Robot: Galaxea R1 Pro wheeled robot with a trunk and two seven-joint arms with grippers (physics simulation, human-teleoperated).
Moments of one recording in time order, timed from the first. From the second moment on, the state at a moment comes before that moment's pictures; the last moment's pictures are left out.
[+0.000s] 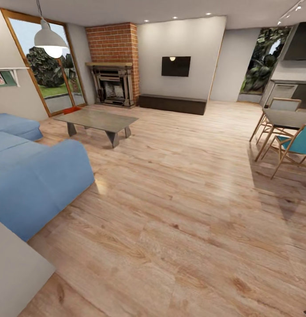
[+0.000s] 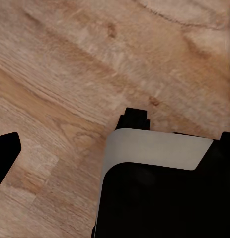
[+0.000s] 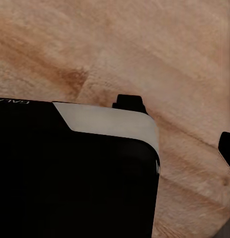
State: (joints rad) left arm -0.42 -0.02 0.01 0.00 0.10 0.07 0.22; right arm -0.31 0.07 0.59 0.03 -0.50 -0.09 -0.09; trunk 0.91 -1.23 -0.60
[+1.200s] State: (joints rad) left arm -0.42 -0.02 0.01 0.00 0.10 0.07 0.22; right arm -0.31 0.07 0.59 0.02 -0.50 -0.09 -0.09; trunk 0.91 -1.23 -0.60
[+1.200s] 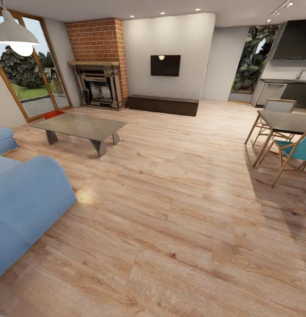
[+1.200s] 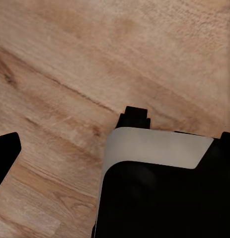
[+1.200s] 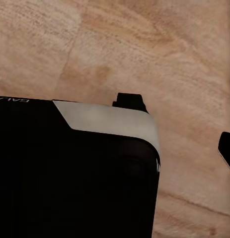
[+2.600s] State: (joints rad) left arm -0.42 -0.02 0.01 0.00 0.10 0.07 0.22; right arm -0.31 0.07 0.59 0.03 -0.50 -0.09 -0.09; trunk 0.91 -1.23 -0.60
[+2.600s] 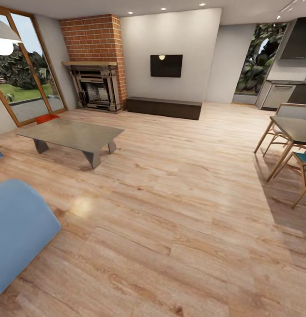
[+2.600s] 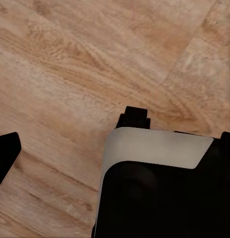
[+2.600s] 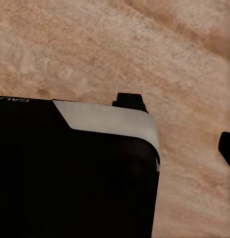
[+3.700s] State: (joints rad) left arm -0.42 -0.02 0.01 0.00 0.10 0.07 0.22; right arm -0.31 0.07 0.59 0.03 -0.50 -0.09 -0.09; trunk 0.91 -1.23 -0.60
